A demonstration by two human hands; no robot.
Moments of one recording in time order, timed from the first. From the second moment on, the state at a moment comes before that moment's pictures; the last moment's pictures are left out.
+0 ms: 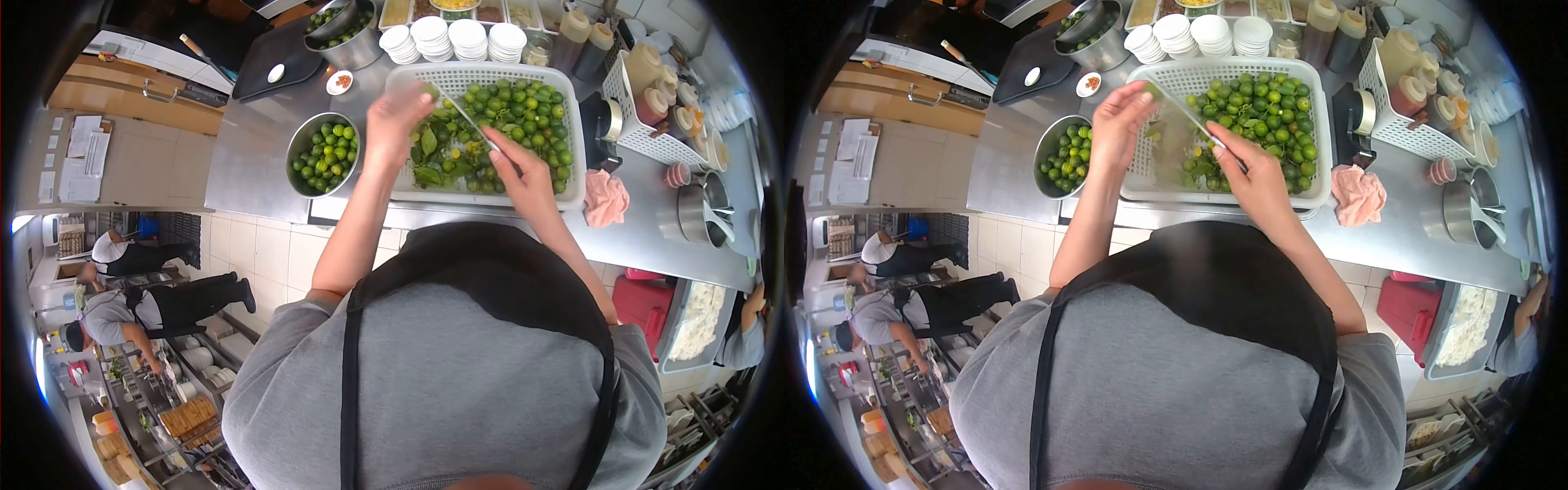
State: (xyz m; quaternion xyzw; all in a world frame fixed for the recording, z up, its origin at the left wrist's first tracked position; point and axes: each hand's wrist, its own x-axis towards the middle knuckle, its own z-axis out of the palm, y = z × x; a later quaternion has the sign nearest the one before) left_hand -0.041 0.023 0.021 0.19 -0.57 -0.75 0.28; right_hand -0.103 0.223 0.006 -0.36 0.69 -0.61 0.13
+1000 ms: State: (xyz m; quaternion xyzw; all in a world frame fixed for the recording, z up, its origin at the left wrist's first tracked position) left_hand 0.031 -0.077 0.030 0.36 -0.88 -0.08 0.28; right_hand -0.116 0.230 -0.004 -0.29 0.77 -0.53 0.18
